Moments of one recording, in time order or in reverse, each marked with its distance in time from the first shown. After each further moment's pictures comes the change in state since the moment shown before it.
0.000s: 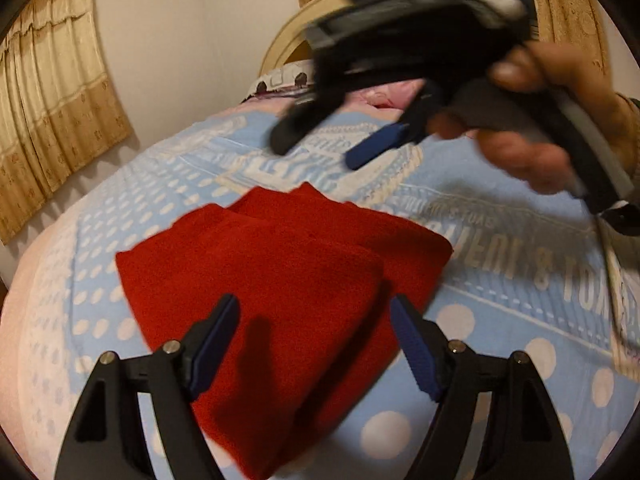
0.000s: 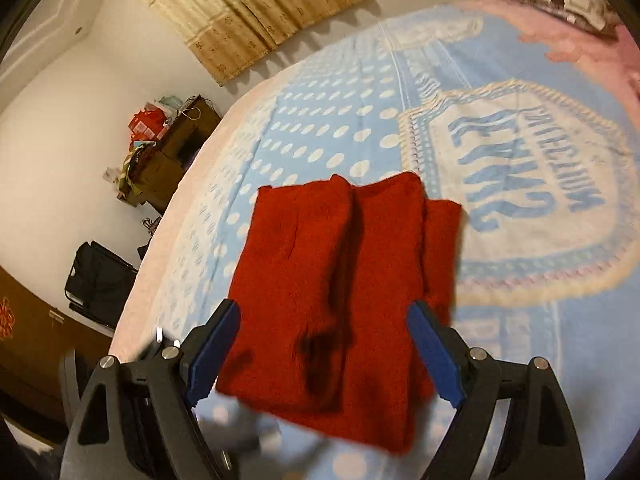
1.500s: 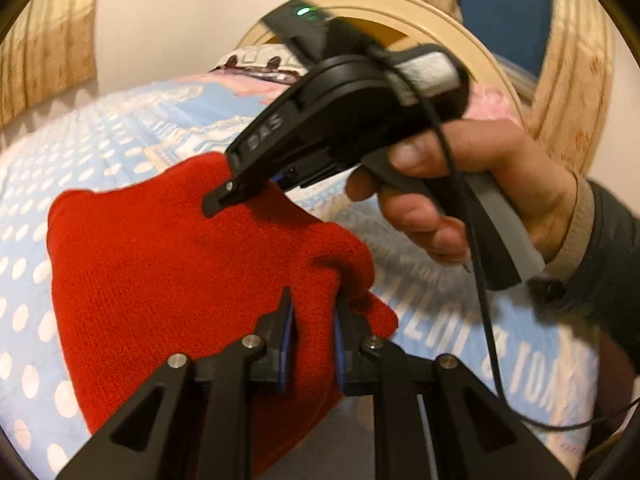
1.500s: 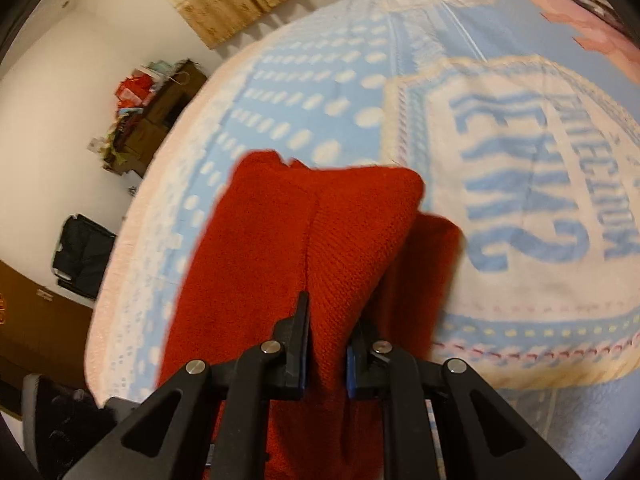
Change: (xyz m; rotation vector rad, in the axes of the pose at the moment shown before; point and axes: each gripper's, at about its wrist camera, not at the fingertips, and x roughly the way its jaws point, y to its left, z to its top) left arm 0.041 -0.012 0.040 -0.166 0.021 -0.252; right arm 0.063 -0.047 0.036 -0.045 0.126 -0.056
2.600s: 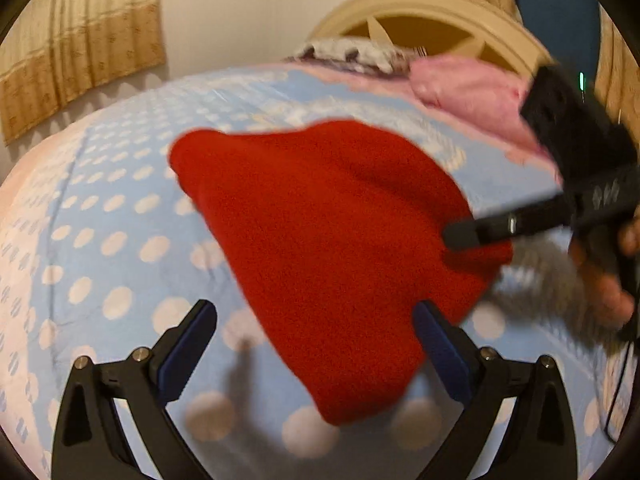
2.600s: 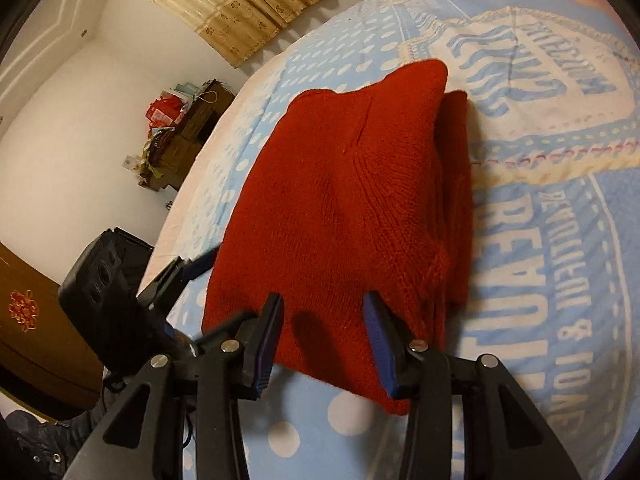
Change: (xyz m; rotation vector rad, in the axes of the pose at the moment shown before) left arm -0.034 0.054 -0.067 -0.103 0.036 0.242; right arm -0.037 0.025 -0.119 0.058 -0.074 0.147
